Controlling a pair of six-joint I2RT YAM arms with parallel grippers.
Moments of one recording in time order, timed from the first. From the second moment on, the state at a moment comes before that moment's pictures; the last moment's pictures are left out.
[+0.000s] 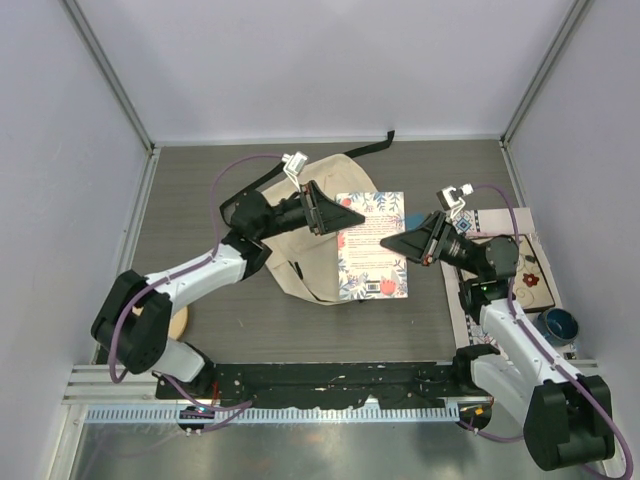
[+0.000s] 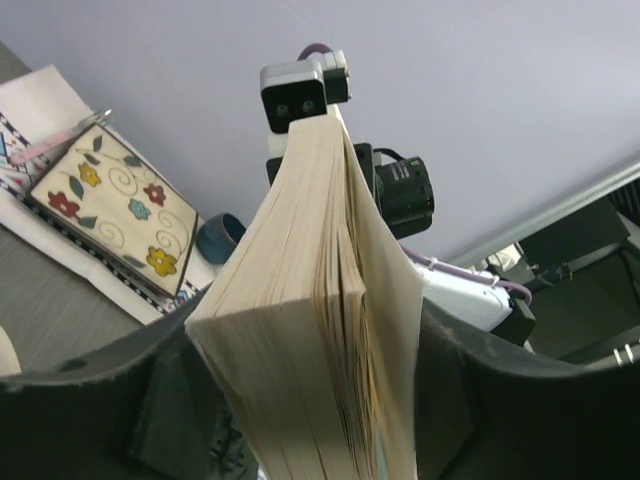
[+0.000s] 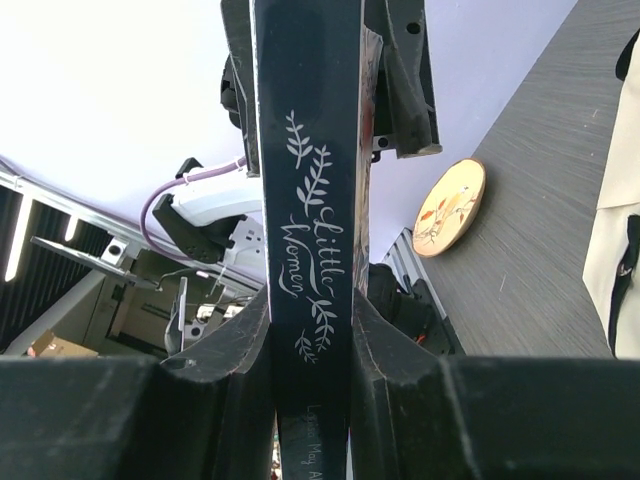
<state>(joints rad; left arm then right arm) -0.63 1.46 0.89 0.84 0.69 -1.13 0.15 0.90 0.42 0.89 -1.00 1.44</state>
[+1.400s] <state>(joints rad) -0.63 1.13 0.66 0.46 -0.08 -1.19 0.48 0.82 0.23 0.56 -0.40 1.33</state>
